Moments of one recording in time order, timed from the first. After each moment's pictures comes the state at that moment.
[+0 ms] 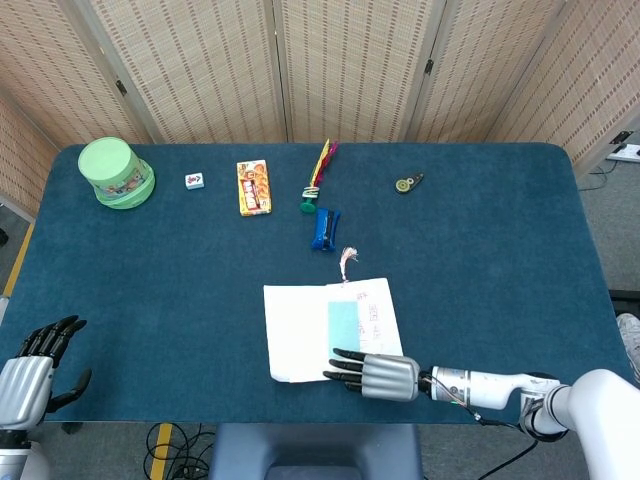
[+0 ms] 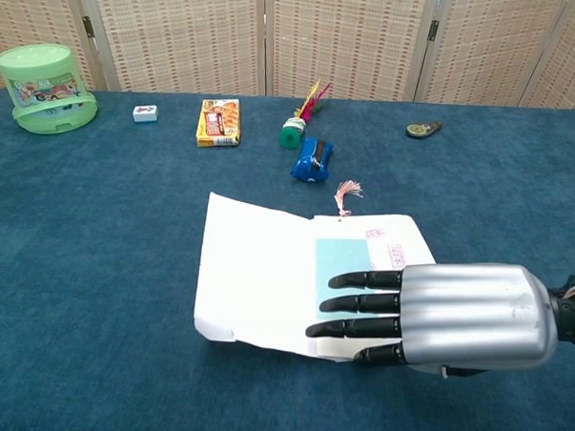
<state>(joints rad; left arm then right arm) -0.05 -1.13 0.01 -1.65 1.56 1.51 0.02 0.85 -1.56 -0.33 -1.05 -2.12 1.22 -0.16</state>
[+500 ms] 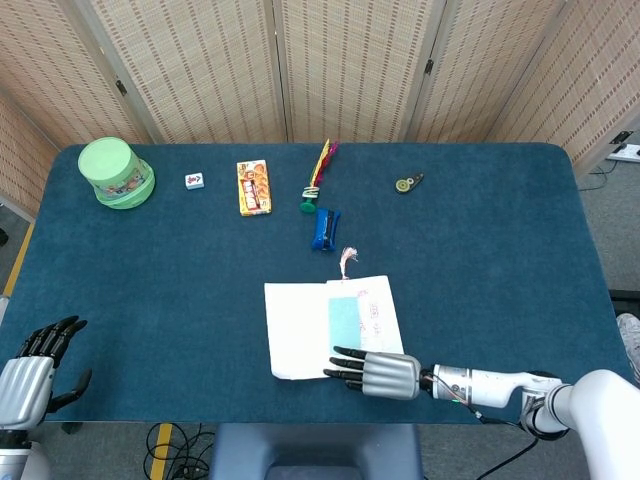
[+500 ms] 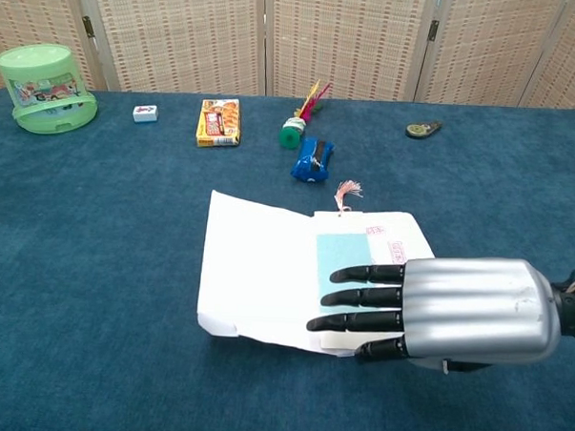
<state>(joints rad) -0.05 -1.13 0.01 -1.65 1.56 1.51 0.02 0.84 -1.55 -0.32 -1.04 -2.13 1.25 -0.14</state>
